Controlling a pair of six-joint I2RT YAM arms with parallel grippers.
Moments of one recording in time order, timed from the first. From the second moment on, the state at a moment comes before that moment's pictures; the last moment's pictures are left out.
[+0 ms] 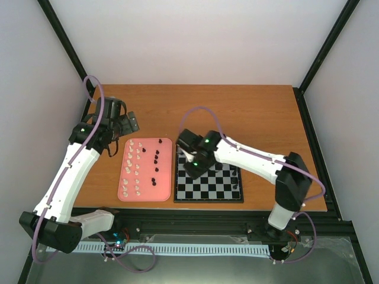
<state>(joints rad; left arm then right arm) -0.28 1.16 1.32 -0.98 -0.29 -0.53 1.00 1.76 1.52 -1.06 -0.08 0.25</state>
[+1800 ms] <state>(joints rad) -0.28 1.22 1.26 -0.92 -0.22 -0.53 0.70 1.21 0.70 -0.94 -0.08 0.72</state>
